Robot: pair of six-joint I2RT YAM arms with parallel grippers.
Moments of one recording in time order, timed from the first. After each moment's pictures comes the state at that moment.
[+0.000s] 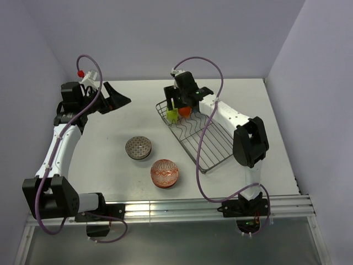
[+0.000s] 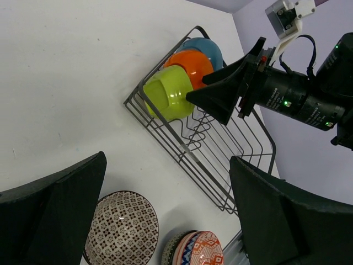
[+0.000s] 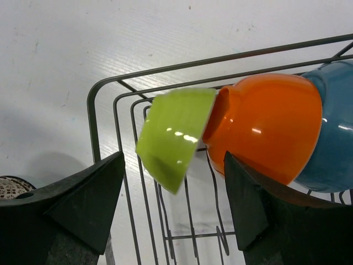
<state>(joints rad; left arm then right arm) 0.05 1.29 1.13 -0.24 0.72 -0.49 0.57 1.95 1.70 -0.48 0.05 0.22</state>
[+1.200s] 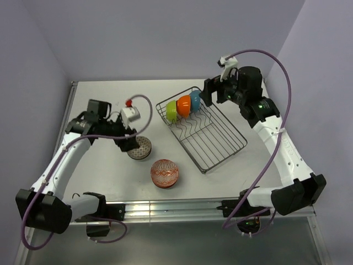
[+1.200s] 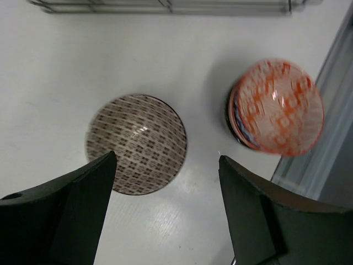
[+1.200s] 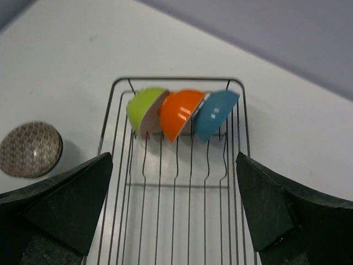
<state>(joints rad) -0.20 1.18 1.13 -0.82 0.70 0.50 0.31 1.29 1.43 -0.44 -0.25 -0.05</state>
